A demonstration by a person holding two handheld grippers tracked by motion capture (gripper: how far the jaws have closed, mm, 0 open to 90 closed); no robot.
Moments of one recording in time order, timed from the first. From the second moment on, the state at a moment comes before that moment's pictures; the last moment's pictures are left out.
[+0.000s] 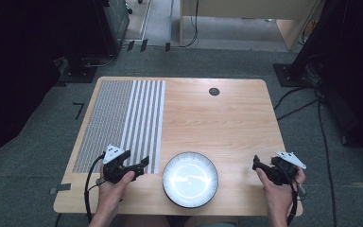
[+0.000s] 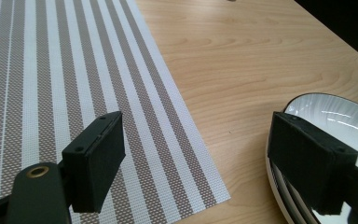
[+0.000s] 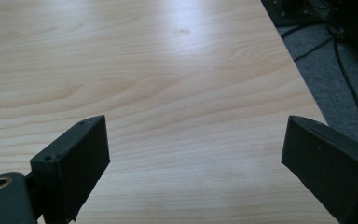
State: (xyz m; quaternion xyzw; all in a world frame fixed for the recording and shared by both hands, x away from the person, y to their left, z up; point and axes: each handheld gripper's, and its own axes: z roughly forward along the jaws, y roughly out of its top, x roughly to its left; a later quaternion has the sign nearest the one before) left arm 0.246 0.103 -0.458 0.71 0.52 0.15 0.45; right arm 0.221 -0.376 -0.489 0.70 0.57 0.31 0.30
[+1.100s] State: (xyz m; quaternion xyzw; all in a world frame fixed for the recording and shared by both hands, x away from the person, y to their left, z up) left arm 0.233 0.062 -0.469 0.75 0.49 0.10 0.43; right arm 0.213 -0.294 -0.457 0.64 0.62 0.39 0.23
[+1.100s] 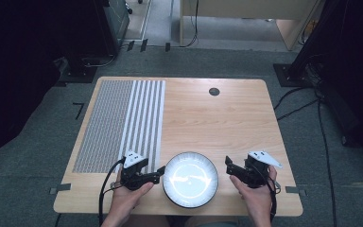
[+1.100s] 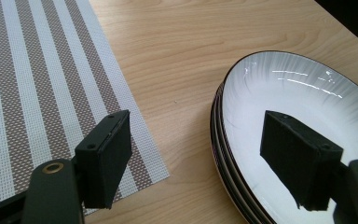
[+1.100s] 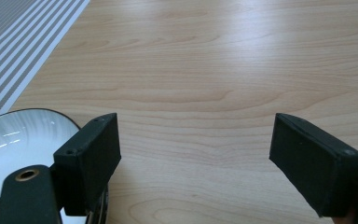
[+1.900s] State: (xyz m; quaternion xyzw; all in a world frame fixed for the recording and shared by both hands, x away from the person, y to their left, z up) left arm 0.228 0.053 -0.472 0.76 0.47 0.09 0.44; right arm 0.209 -0.260 -0.463 0.60 0.66 0.40 0.21
